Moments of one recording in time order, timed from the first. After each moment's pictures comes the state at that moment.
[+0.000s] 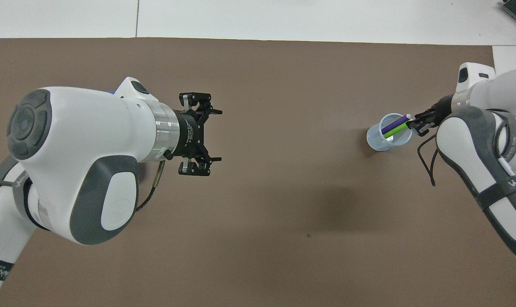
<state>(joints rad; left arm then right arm) -0.37 0.02 -0.12 -1.82 -0.41 2.17 -1.75 -0.08 0.27 0.02 -1.83 0.14 2.18 -0.79</state>
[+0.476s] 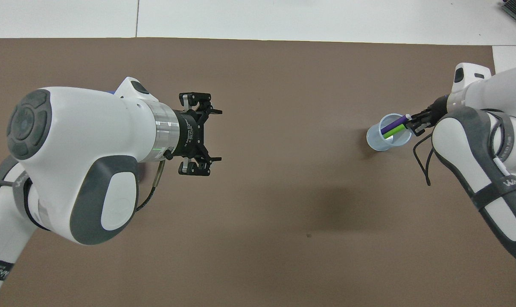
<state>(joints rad) -0.37 0.02 -0.12 -1.82 -0.41 2.17 -1.75 -0.07 0.27 0.02 -1.83 0.14 2.18 -0.77</state>
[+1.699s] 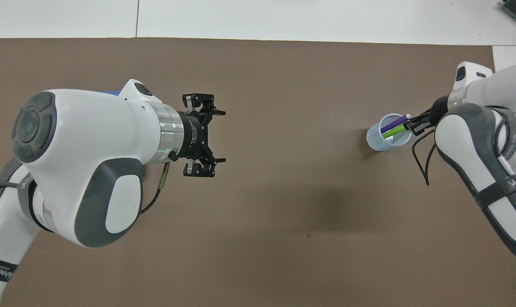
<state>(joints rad) -0.39 0.02 -0.12 -1.82 -0.41 2.18 -1.79 -0.07 0.27 0.02 -1.81 0.15 2.11 -0.69</state>
